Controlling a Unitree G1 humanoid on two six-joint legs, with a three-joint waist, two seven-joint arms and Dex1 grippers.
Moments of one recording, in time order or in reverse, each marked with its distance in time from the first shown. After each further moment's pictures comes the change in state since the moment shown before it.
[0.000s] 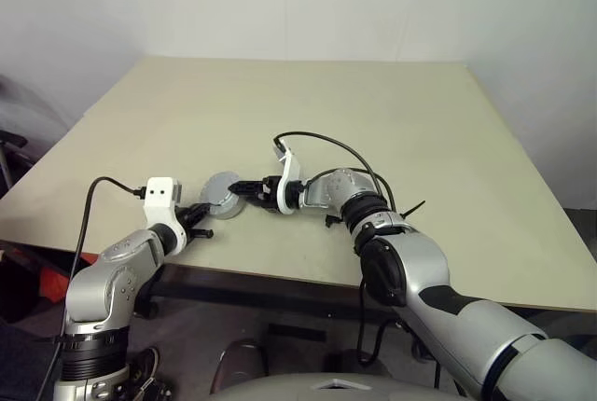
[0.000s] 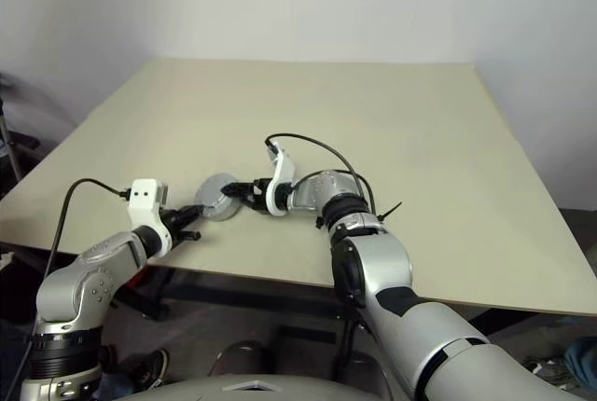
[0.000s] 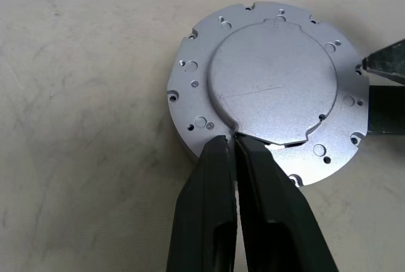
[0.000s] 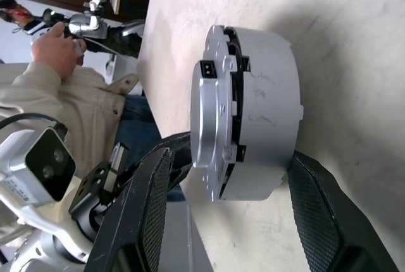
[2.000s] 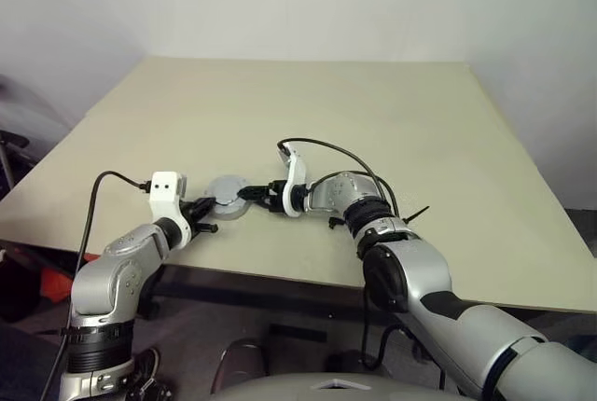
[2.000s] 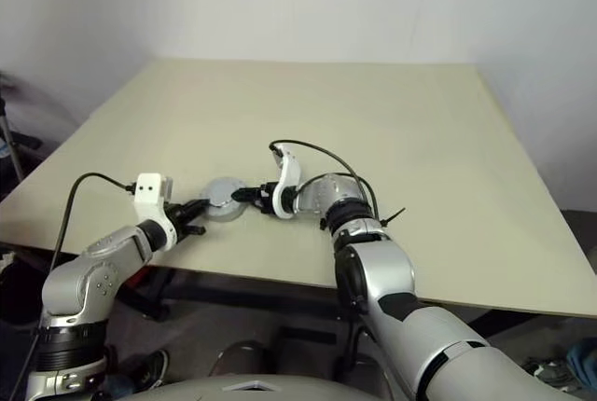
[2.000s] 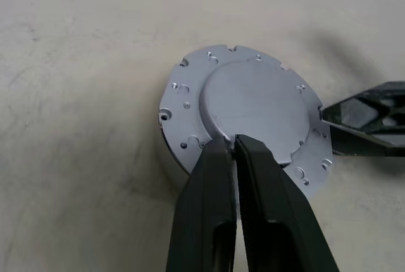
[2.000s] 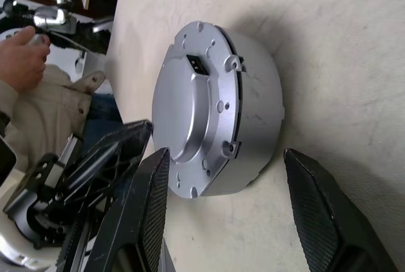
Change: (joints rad) left arm -0.025 -0.009 -0.006 0.013 -0.002 -0.005 -0.022; right arm 0.042 -0.013 0.026 -0.039 -0.068 -0.016 -0.025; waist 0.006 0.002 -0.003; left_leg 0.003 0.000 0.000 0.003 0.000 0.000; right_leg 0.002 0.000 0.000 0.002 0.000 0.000
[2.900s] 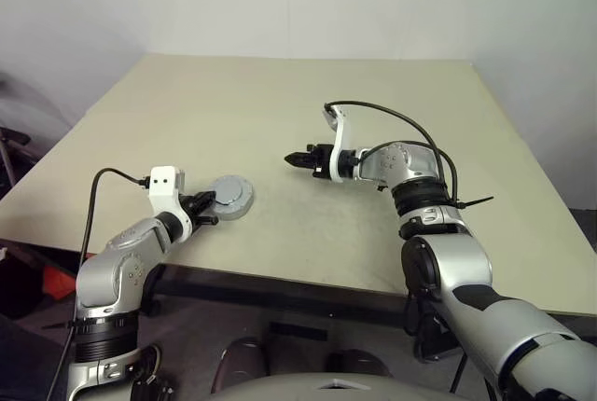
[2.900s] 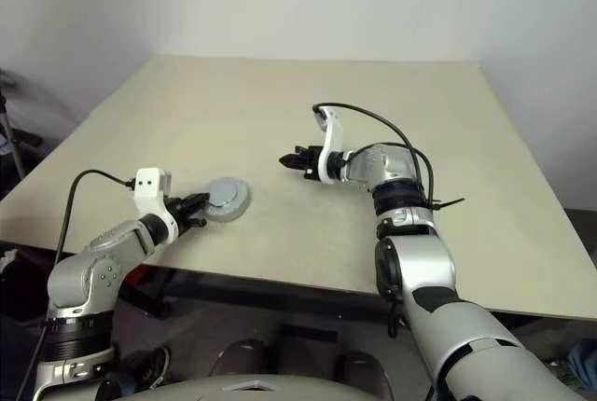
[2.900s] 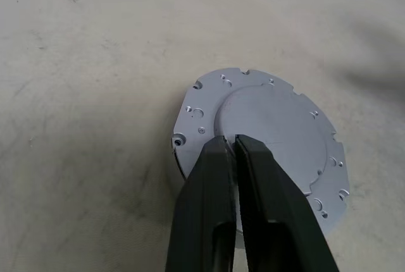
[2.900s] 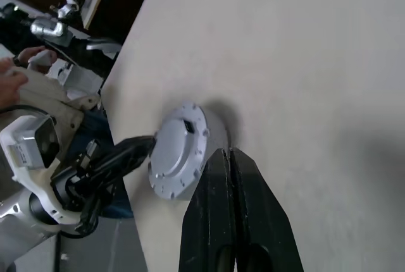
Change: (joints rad) left arm -0.056 -0.031 0.026 0.055 0.013 -0.011 -0.009; right arm 0.060 -0.214 0.043 -0.344 -0.004 0.201 0.141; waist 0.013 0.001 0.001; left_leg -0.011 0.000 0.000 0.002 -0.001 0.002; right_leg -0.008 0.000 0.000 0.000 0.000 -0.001
